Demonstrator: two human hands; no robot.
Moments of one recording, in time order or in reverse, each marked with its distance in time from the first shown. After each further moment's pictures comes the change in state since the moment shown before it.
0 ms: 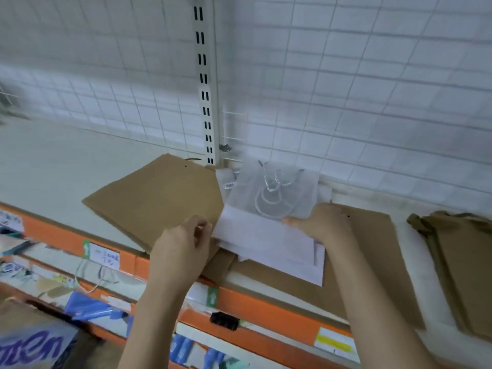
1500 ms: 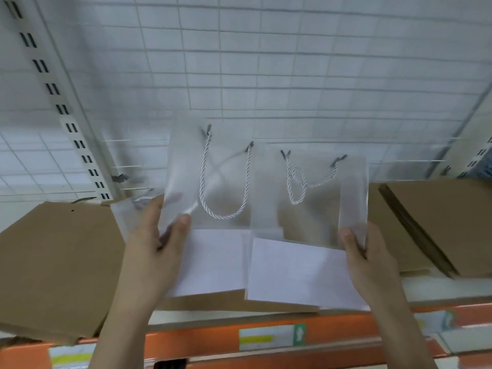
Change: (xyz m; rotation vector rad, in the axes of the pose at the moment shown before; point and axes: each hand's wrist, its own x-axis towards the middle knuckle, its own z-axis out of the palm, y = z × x) left_hand -0.008 0.120 0.017 -0.714 -0.197 0.202; right_hand -0.128 0.163 -0.040 0.727 0.652 0.187
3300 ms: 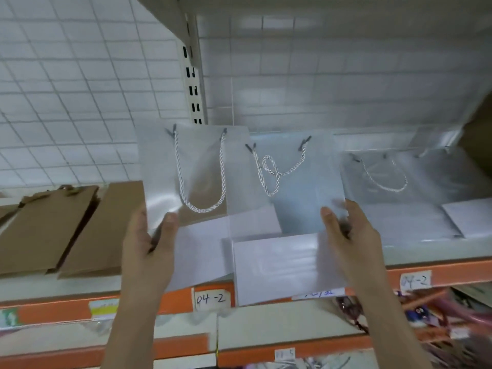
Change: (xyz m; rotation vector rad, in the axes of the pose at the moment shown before) left_hand -0.177 0.265 0.598 -0.233 0.178 -0.028; right_hand 0.276 0.306 -0.520 0.044 0.067 -0.193
